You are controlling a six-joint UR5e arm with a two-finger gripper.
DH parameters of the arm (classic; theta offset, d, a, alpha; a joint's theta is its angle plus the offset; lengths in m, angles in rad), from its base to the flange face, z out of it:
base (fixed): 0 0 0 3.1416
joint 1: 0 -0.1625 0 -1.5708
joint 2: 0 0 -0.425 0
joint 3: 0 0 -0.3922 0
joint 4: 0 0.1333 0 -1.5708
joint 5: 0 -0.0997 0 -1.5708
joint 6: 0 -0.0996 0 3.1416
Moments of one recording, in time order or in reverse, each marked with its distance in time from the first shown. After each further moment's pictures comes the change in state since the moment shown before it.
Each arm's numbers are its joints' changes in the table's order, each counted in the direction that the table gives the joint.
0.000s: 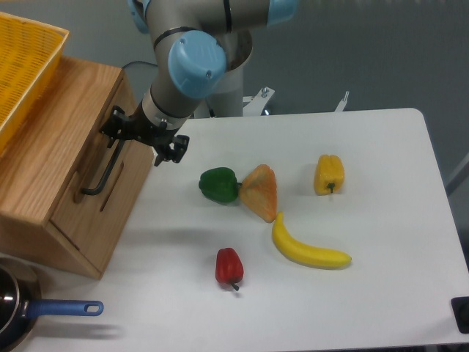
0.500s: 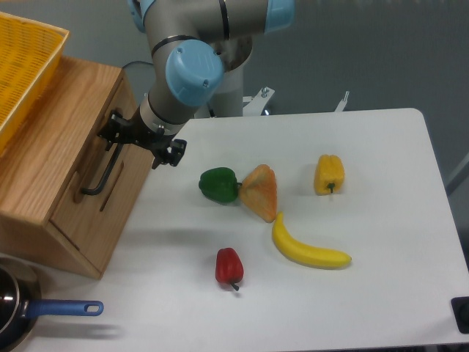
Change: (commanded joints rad) arm 0.000 -0.015 0.000 0.000 -0.005 0.003
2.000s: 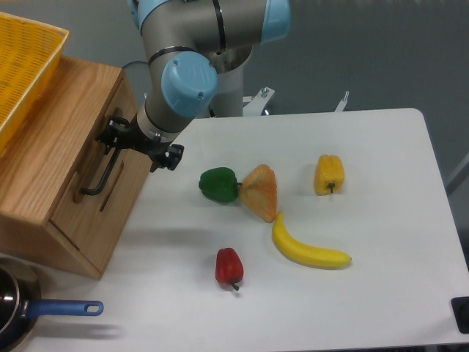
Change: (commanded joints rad) arm 0.015 -0.020 0.003 0.005 -0.009 0.000
